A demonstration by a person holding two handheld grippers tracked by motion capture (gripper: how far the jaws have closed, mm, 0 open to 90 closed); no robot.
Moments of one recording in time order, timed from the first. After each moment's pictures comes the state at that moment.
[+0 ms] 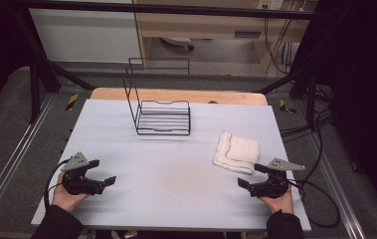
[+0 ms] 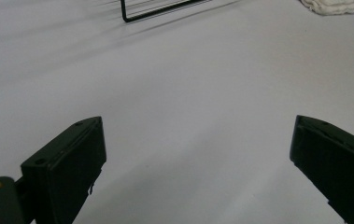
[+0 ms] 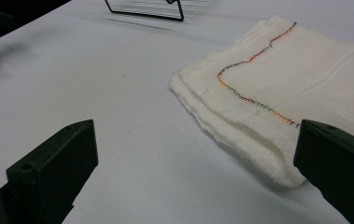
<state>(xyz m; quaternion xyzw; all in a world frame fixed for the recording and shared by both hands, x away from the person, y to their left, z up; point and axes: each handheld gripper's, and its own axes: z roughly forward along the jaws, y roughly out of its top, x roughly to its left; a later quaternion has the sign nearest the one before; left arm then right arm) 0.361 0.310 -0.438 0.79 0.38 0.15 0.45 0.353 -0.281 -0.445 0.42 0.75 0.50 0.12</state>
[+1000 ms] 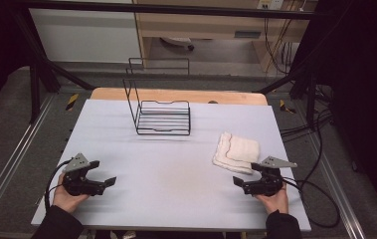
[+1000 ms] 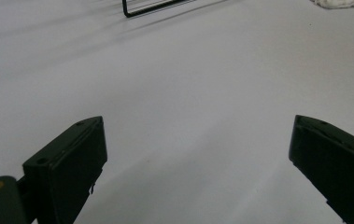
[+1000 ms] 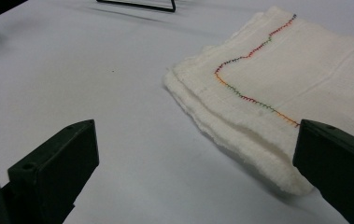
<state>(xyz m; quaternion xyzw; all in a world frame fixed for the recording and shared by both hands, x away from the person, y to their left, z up) 0.359 0.309 -0.440 0.80 0.38 0.15 0.44 0.359 -0.264 -0.444 0.43 0.76 0.47 0.13</state>
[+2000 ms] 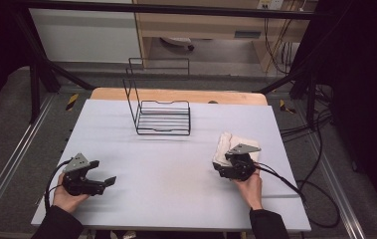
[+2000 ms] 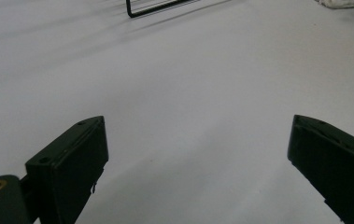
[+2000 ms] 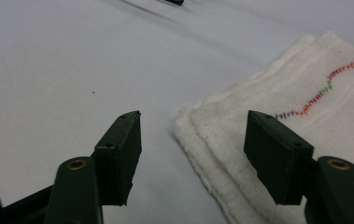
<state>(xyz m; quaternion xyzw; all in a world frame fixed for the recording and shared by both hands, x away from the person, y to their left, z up) 0.359 0.309 -0.440 0.80 0.38 0.16 0.44 0.406 -0.193 -0.445 0.42 0.80 0.40 0.17</state>
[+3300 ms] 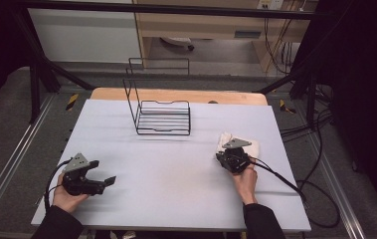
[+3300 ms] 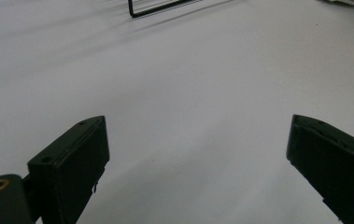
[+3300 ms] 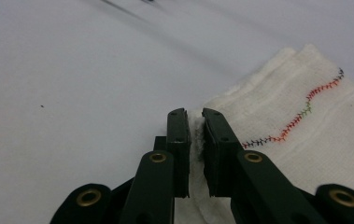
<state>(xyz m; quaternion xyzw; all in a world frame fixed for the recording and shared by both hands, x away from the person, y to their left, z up) 0.359 0.309 -0.440 0.79 0.39 0.16 0.44 0.426 -0.180 -0.447 0.43 0.81 0.35 0.21</state>
